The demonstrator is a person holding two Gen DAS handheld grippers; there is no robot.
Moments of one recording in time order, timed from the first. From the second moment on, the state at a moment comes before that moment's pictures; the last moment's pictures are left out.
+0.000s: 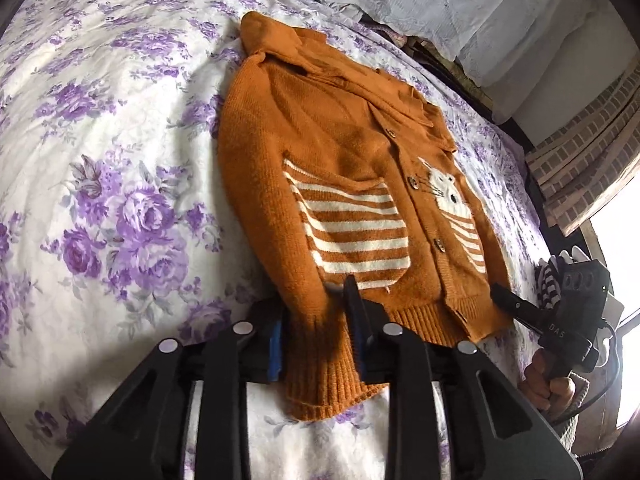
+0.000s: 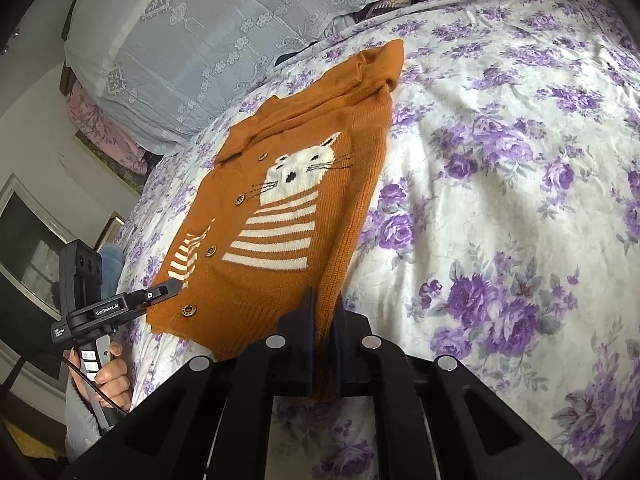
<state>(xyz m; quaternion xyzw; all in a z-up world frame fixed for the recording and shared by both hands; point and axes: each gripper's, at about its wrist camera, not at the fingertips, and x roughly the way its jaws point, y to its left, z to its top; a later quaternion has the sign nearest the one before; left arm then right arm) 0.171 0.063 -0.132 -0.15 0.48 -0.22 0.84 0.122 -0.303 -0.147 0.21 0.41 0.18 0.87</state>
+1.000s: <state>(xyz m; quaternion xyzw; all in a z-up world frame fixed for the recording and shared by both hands) 0.265 0.037 -0.077 -0.09 0.43 -0.17 0.88 0.211 -0.300 -0.100 0.24 0.35 0.14 0.89</state>
